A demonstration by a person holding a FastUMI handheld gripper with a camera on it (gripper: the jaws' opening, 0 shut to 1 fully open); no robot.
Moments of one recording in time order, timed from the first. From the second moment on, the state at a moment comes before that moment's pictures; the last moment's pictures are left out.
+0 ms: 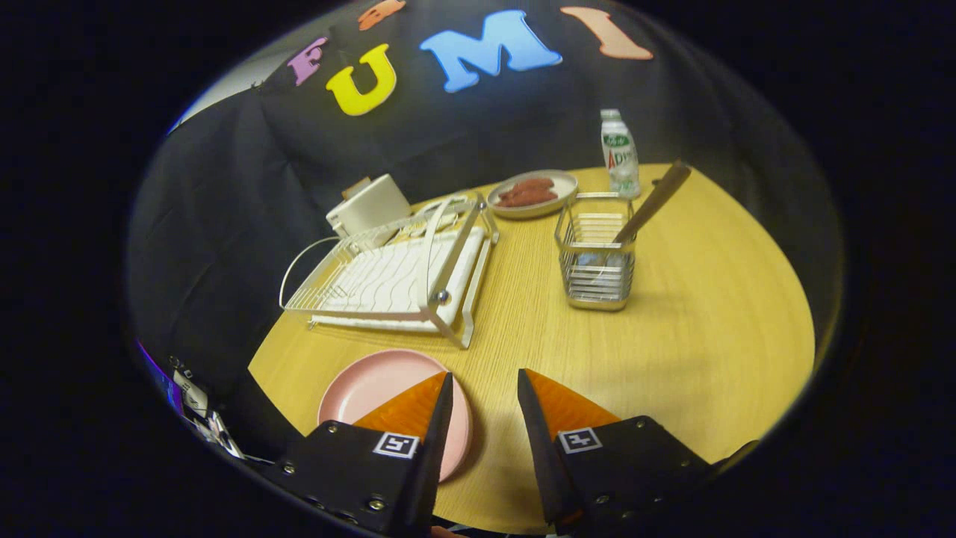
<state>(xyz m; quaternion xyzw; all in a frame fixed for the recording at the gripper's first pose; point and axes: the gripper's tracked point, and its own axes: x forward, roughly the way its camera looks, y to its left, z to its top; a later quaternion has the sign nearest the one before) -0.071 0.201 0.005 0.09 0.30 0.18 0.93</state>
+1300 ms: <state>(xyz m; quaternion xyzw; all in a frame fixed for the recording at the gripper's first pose) 0.044 0.076 0.091 0.04 0.06 0.04 1.00</state>
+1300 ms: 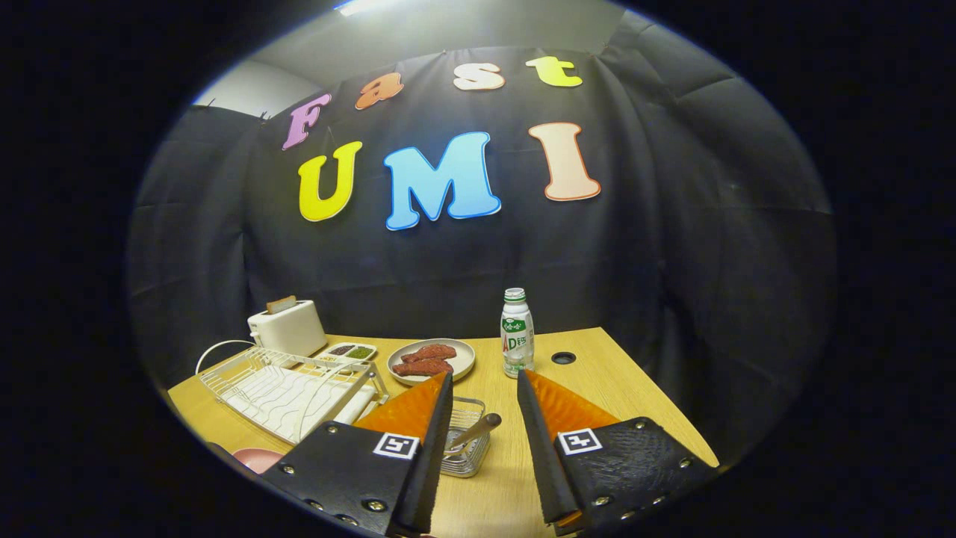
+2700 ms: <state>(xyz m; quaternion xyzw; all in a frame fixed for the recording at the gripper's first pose) 0.071 0.106 0.092 0.03 0.09 0.02 1.00</state>
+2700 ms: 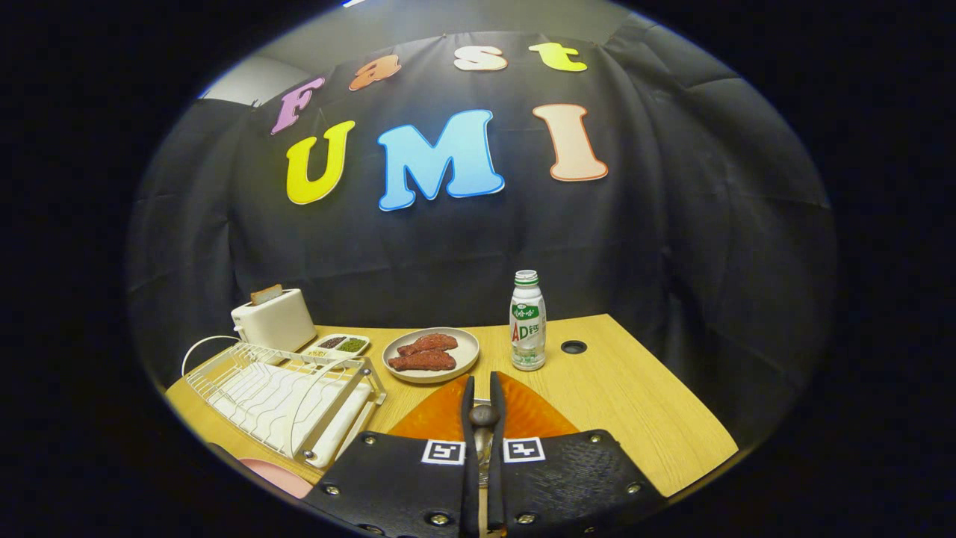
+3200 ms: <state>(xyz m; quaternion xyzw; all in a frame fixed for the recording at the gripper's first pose) 0.036 0.108 0.169 0.01 0.05 0.00 1.00</state>
